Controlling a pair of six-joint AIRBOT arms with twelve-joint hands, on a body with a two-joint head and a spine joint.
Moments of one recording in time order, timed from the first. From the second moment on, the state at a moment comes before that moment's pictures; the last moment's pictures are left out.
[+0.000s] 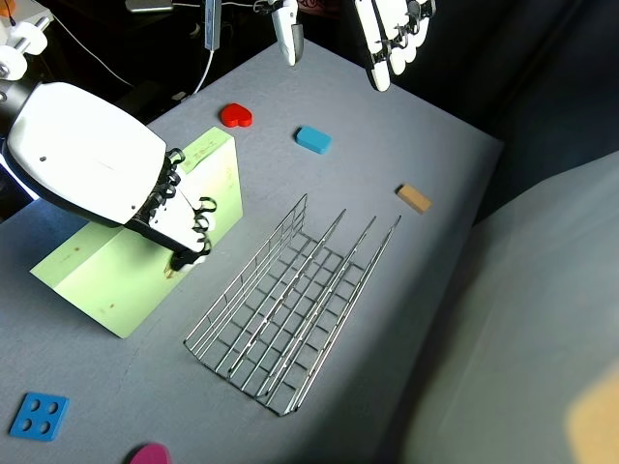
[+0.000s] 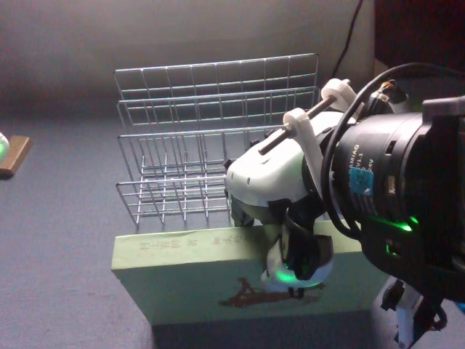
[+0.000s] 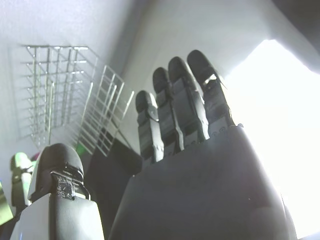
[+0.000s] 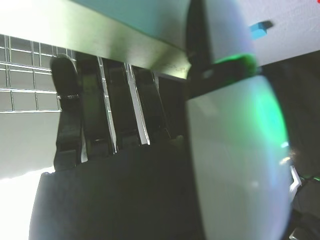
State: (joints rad) left arm -0.37 -0.43 0.54 0.81 1.05 0.55; right arm -0.11 -1.27 0.62 -0.83 -1.02 0.00
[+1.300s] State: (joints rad) left arm -0.37 -0.43 0.53 0.80 1.08 0.55; right arm 0.21 -1.17 0.60 -0.87 -1.09 -0.10
